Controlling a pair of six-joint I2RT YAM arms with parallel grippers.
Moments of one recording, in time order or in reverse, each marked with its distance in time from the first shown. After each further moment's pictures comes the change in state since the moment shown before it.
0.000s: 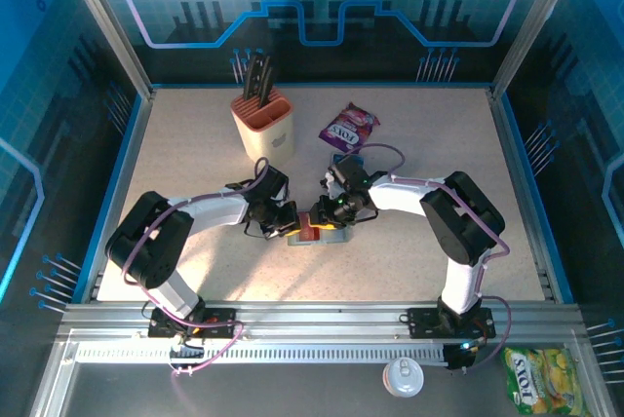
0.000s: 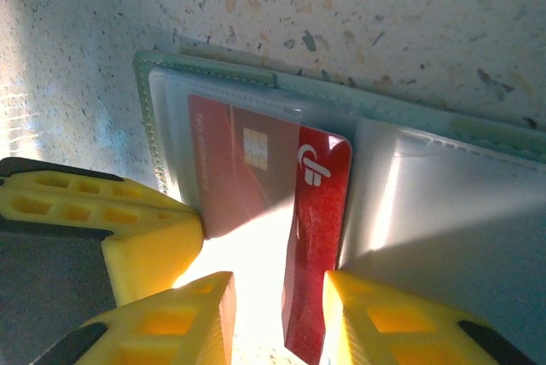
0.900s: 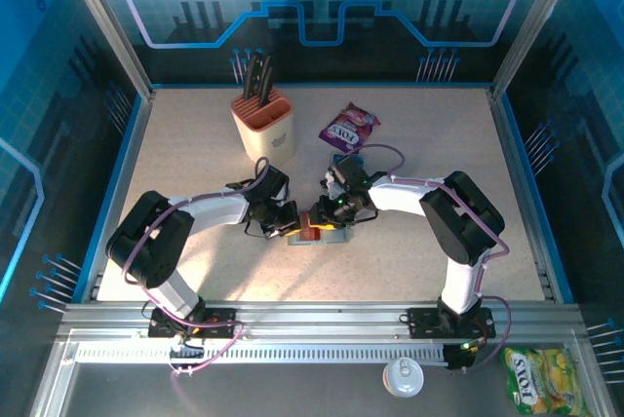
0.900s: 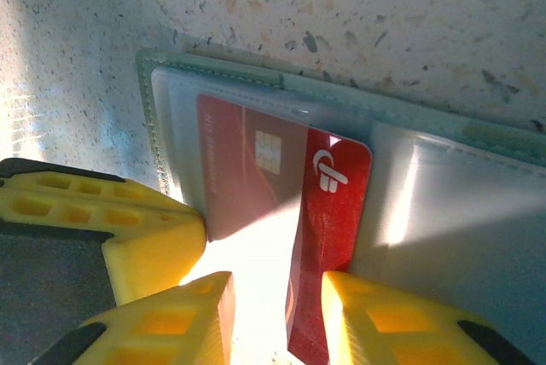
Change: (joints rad) left arm 0.000 0.004 0.003 0.000 0.000 0.000; right arm 0.000 0.001 -0.005 0.007 0.006 0.002
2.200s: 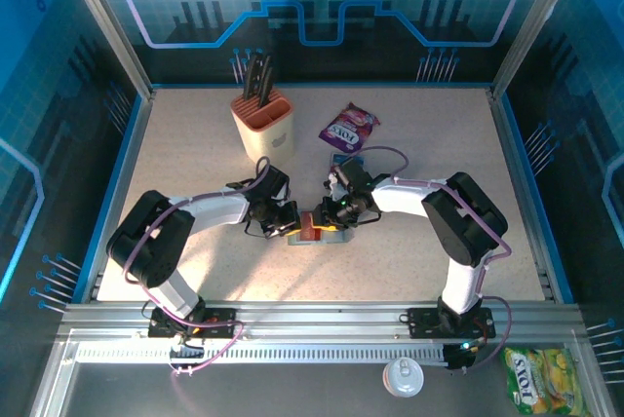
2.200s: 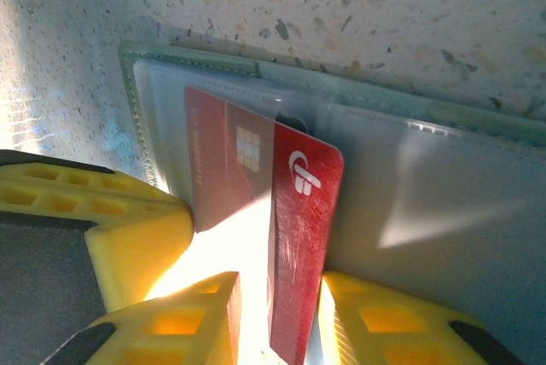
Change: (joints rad) left arm 0.000 0.006 0.005 -0.001 0.001 0.019; right arm -0.012 -0.016 -0.038 0.029 -0.011 0.009
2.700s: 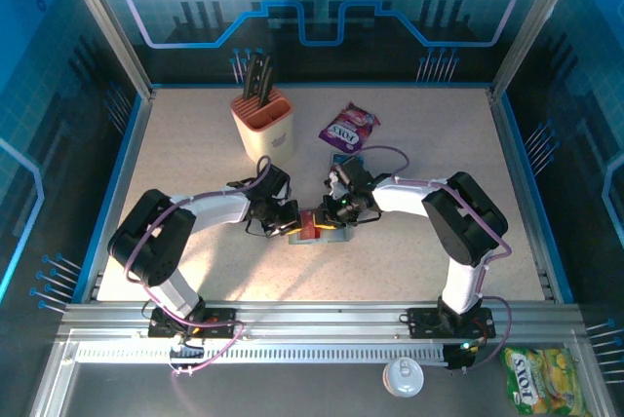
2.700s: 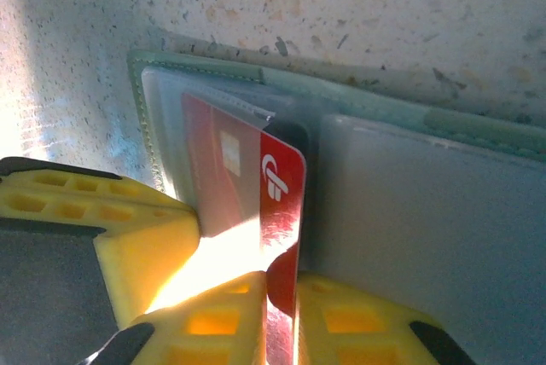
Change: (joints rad) left arm 0.000 0.008 0.010 0.000 0.000 0.004; right arm -0.008 0.000 -0.001 0.014 -0.002 0.016
